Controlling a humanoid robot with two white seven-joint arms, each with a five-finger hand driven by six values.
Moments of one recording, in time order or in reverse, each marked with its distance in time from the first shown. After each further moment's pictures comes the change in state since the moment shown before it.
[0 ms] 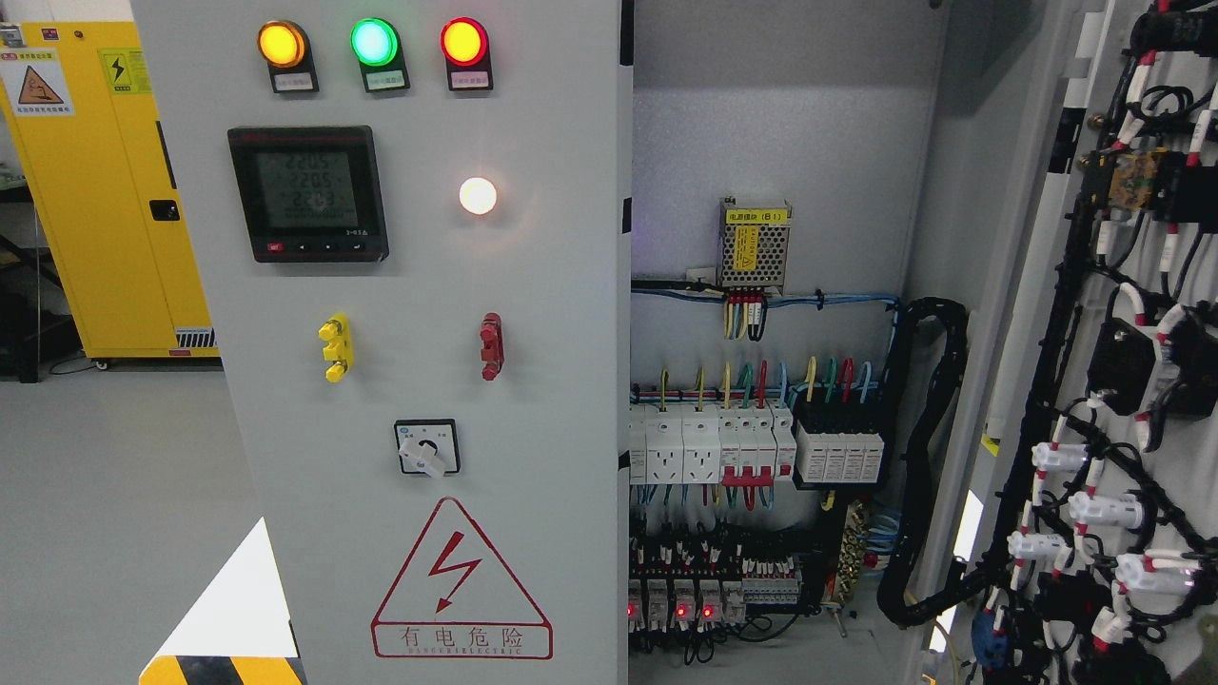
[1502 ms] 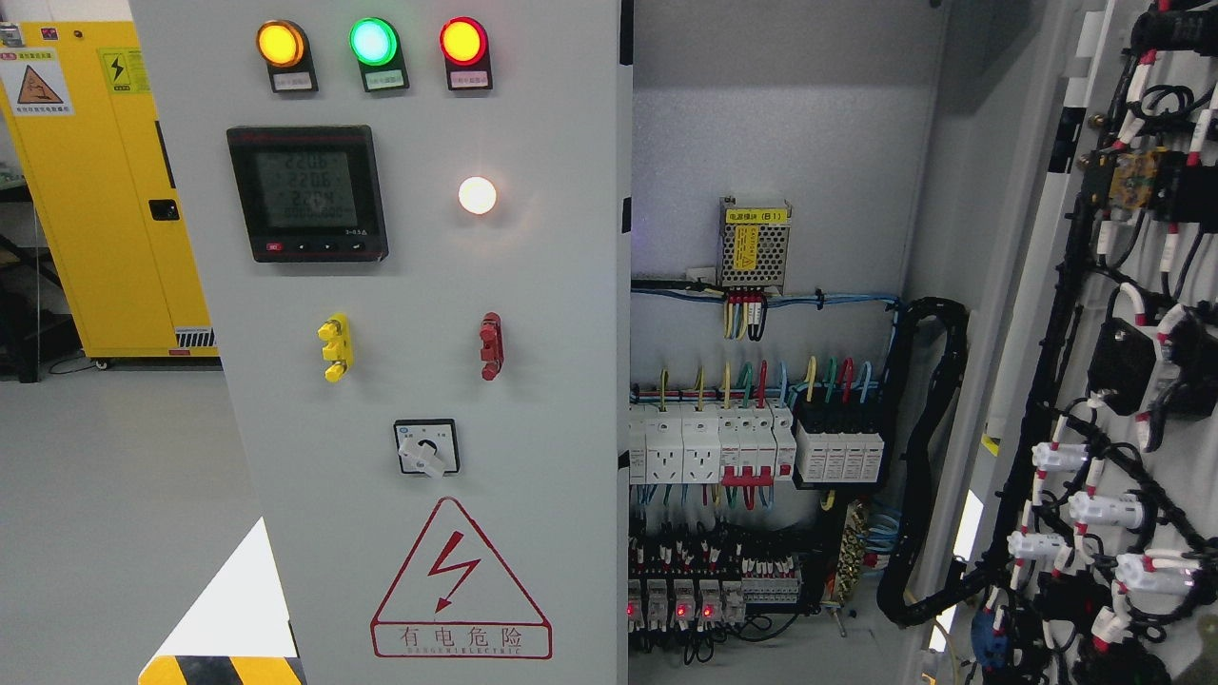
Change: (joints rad) left arm 0.000 -0.046 0.002 0.012 0.001 0.000 -0.002; right arm -0.003 -0.036 0.229 -1.032 0.002 -0.177 -0.001
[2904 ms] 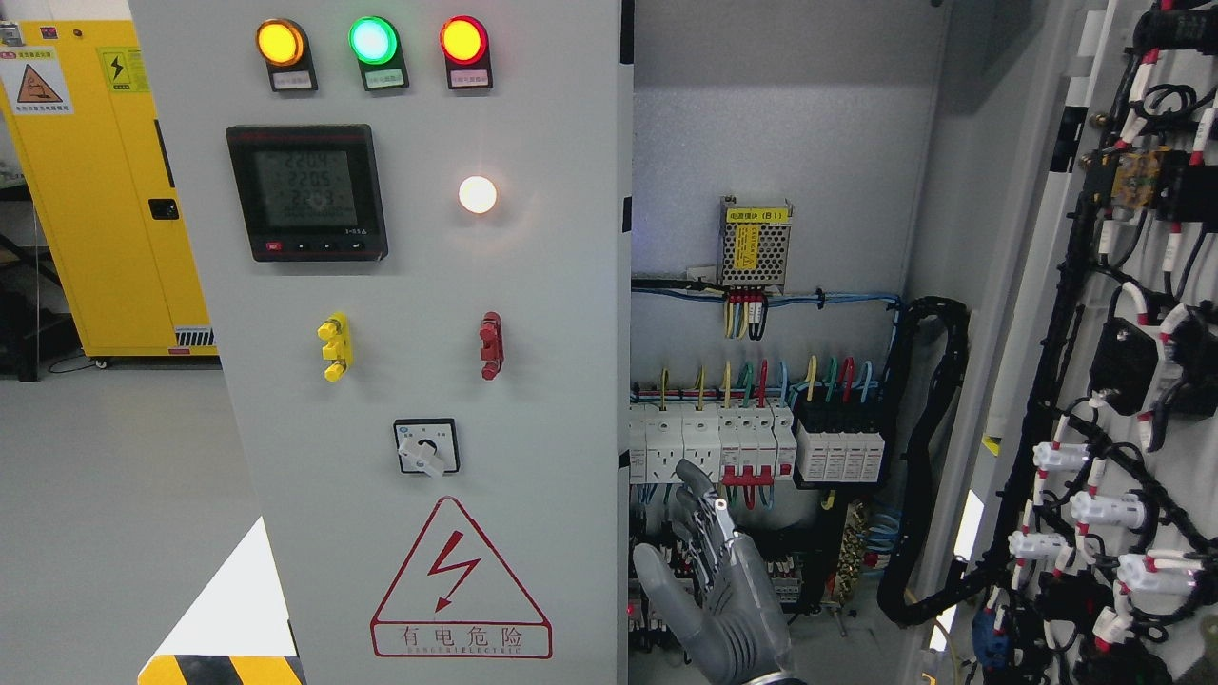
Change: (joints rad) left arm 0.000 -0.017 0.001 -0.009 0.001 0.000 0.000; right arm -0.560 0.120 -0.032 -0.027 0.041 0.284 -0.014
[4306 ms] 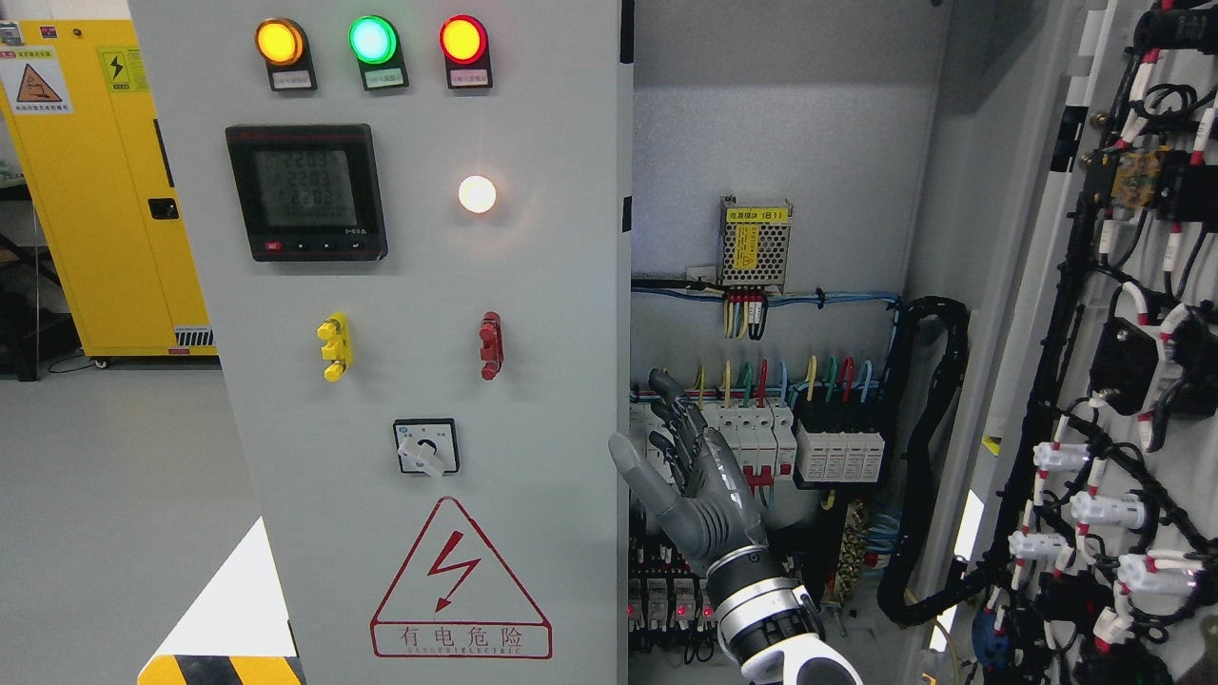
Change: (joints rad) left arm 0.000 0.010 0.001 0.008 0.001 0.000 0.000; right arm -0.226 0.019 -0.039 0.171 -0.063 0.079 0.085
